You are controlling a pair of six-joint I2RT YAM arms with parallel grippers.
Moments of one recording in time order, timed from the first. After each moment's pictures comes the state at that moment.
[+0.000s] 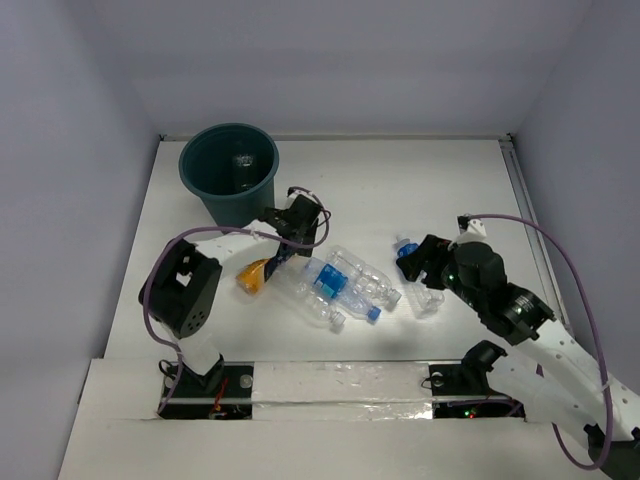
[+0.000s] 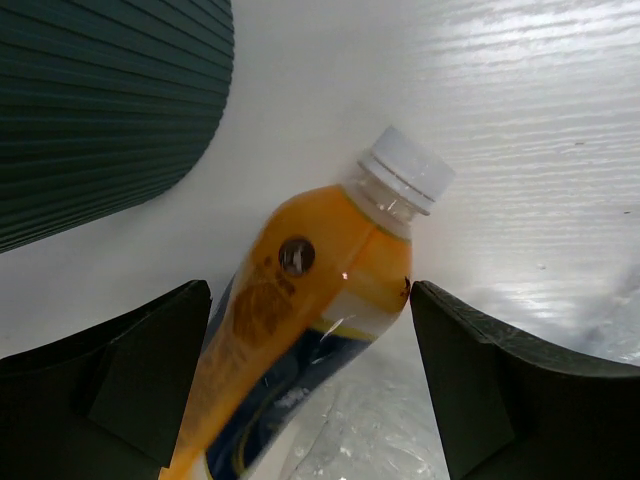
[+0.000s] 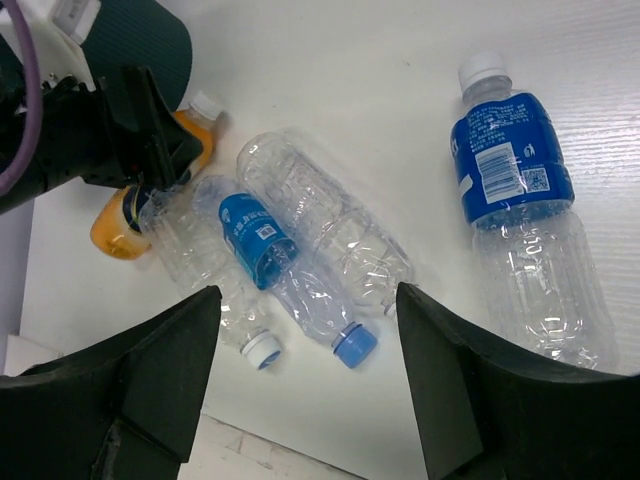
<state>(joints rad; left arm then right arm) -0.66 1.67 1.07 -0.44 -0.49 -0.35 0.65 0.63 0.69 -0.51 0.21 0.74</state>
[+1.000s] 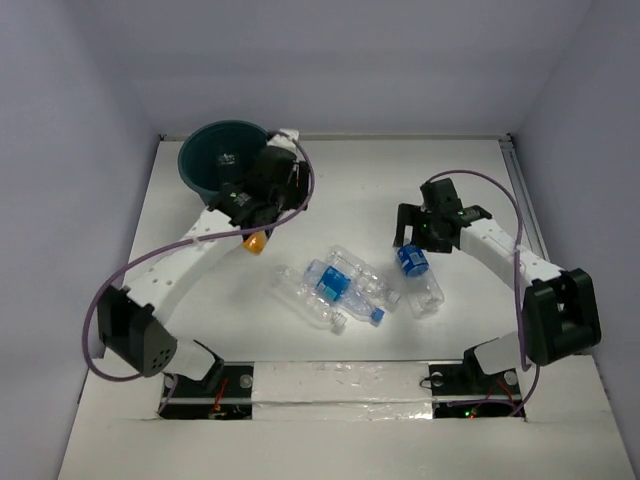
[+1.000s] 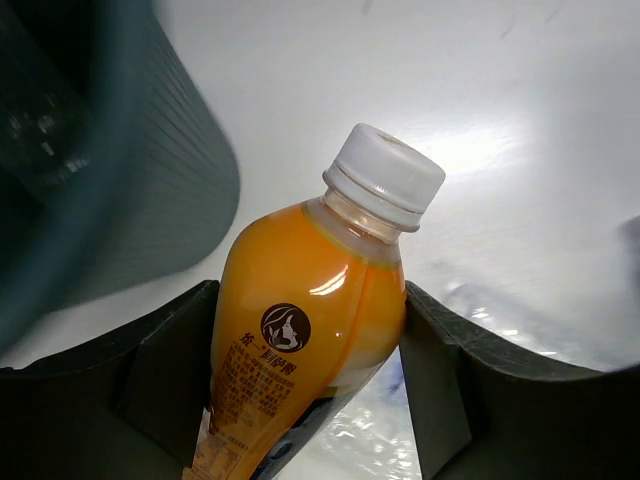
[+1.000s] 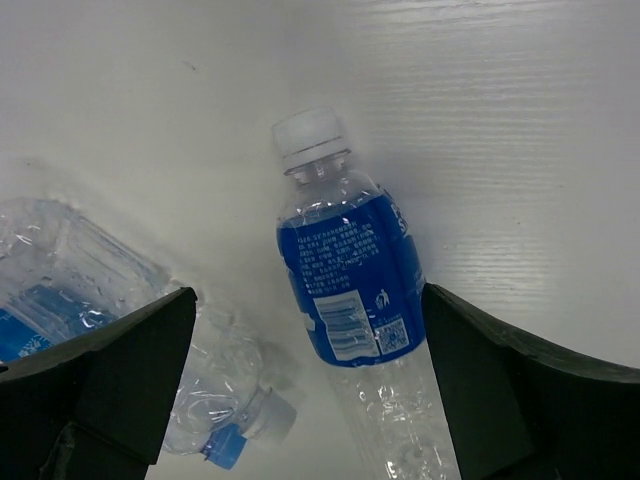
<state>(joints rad) -0.61 1.46 1.30 -0.57 -0.36 -0.28 0.32 1.41 1.01 -0.58 0.05 0.44</state>
